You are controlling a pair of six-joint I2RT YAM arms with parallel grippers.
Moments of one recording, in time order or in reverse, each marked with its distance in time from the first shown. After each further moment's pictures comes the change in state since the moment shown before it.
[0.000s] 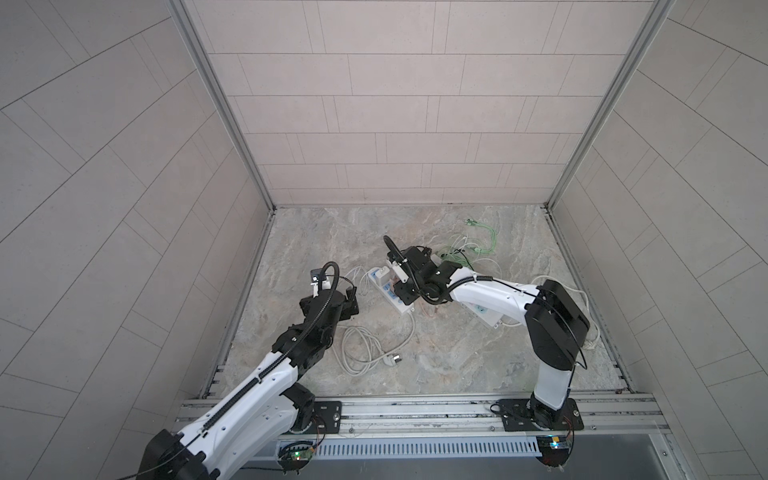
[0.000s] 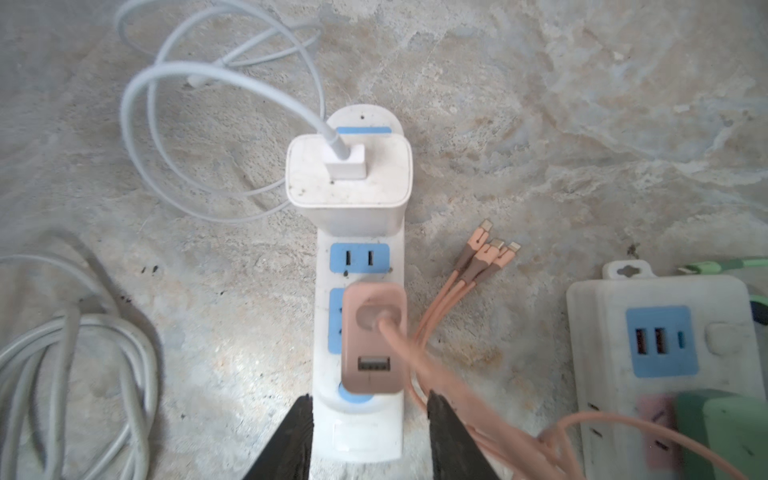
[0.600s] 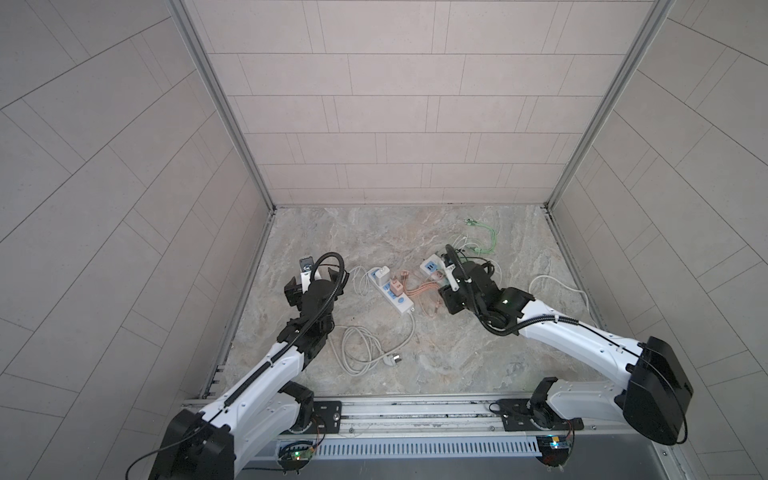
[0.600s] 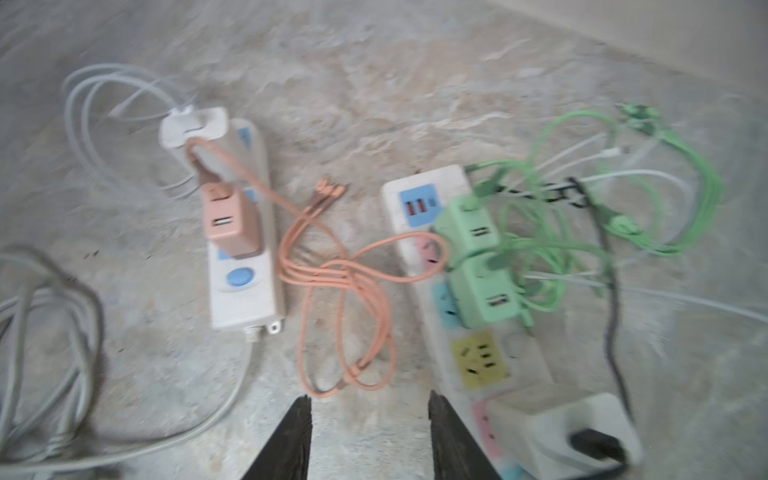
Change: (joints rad) left arm 0.144 0.135 -0.074 0.439 -0.217 0.288; right arm -0.134 -0.586 -0.487 0.109 0.211 0.085
